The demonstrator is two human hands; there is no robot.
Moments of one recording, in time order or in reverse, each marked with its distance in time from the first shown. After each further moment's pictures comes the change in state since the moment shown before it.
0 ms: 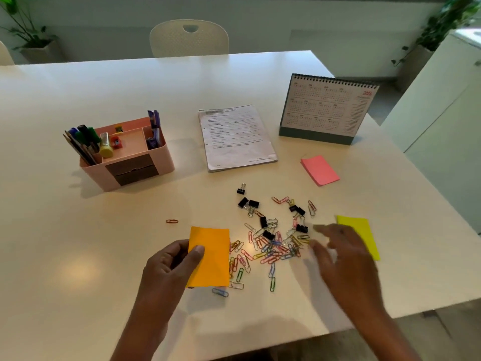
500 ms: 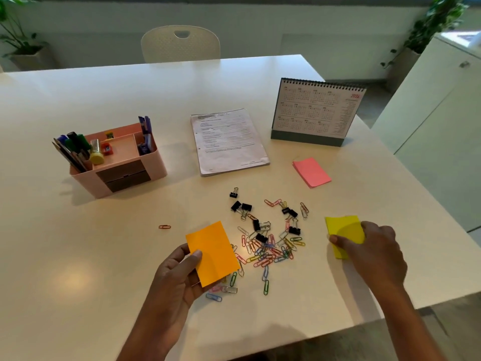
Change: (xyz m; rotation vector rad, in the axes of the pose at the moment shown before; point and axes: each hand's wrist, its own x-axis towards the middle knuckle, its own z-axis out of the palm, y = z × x) left_hand 0.004 -0.003 0.022 -0.447 -0.176 -0.232; right_hand 0.041 0.060 -0.021 -0.228 -0.047 0.506
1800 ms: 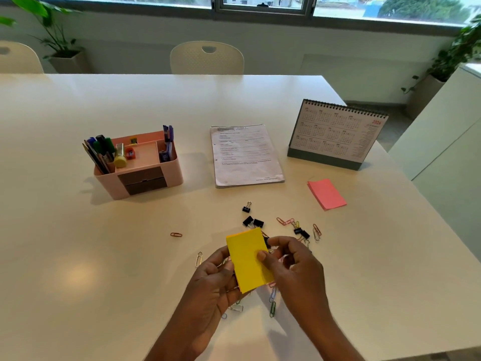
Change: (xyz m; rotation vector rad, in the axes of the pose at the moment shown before) left_hand 0.002 -0.001 0.041 -0.157 -0.128 -0.067; right_hand -0.087 -0.117 0.035 0.735 -0.242 -0.380
